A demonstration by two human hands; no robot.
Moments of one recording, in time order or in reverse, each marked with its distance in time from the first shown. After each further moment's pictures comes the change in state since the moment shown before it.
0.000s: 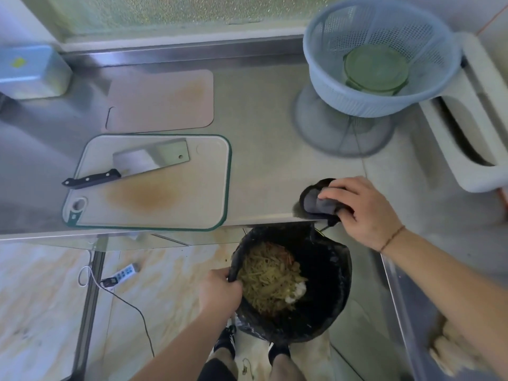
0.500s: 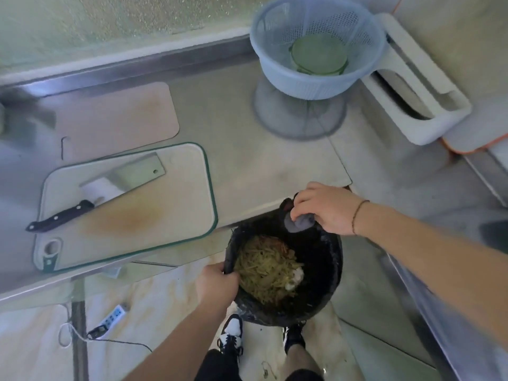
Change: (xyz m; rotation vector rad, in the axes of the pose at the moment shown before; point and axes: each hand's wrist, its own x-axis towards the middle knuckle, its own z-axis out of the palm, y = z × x) left_hand 0.023 0.005 -0.027 0.030 -0.134 0.088; right_hand -0.001 -0.057 0.001 -0.155 -0.584 0.082
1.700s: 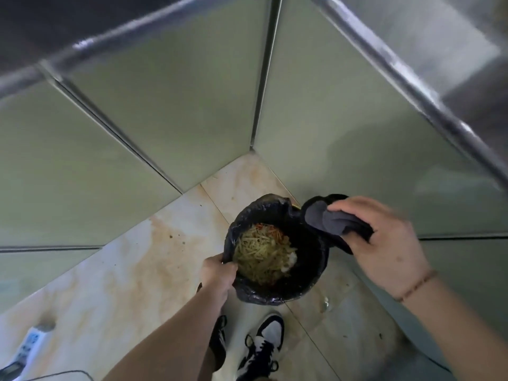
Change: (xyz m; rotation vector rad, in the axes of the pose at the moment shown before) left_hand 0.161 -0.269 0.212 0.194 -0.212 -0.127; right_hand -0.143 -0.068 0.352 0.545 0.752 0.814
